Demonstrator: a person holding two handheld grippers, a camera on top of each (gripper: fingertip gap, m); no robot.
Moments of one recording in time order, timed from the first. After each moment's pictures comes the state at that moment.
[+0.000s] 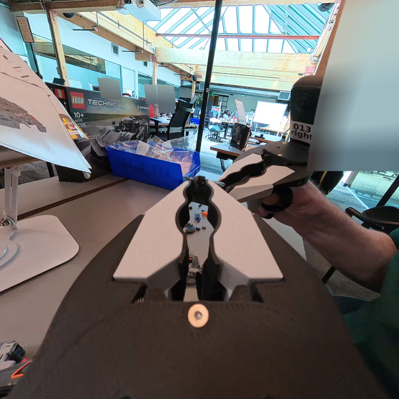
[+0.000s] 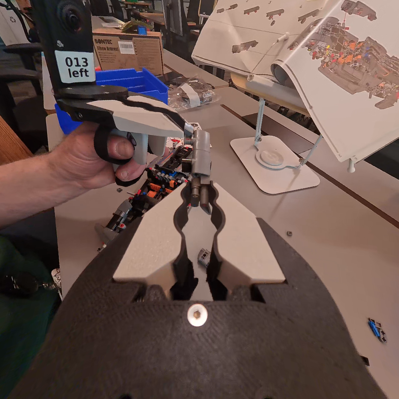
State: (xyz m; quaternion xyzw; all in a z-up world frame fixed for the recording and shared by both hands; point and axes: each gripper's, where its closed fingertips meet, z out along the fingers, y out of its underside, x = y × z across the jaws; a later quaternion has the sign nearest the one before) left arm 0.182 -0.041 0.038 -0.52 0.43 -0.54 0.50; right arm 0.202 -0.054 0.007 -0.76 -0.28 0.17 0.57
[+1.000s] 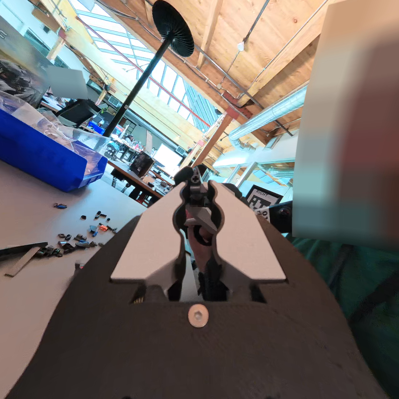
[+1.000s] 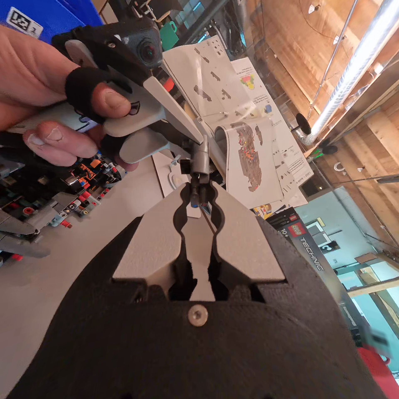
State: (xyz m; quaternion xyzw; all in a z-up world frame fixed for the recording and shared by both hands) left arm 0.184 -0.059 0.047 -0.46 0.29 -0.80 0.26; right arm 0.198 -0.061 0.027 -0.60 -0.41 -0.21 0.66
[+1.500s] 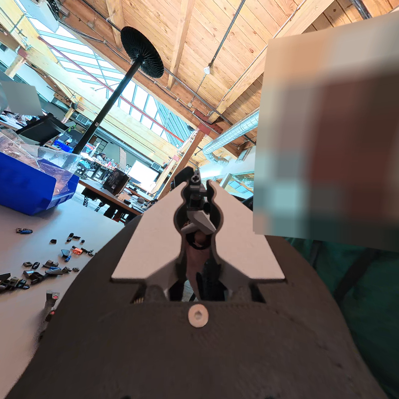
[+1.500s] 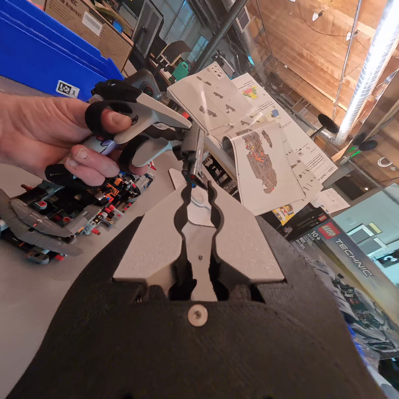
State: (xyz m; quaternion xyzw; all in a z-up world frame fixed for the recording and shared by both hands) left arm 0.175 -0.063 0.061 -0.39 0.28 -0.84 0.26; right arm 0.208 -0.081 0.036 -0.60 -0.39 -0.10 0.69
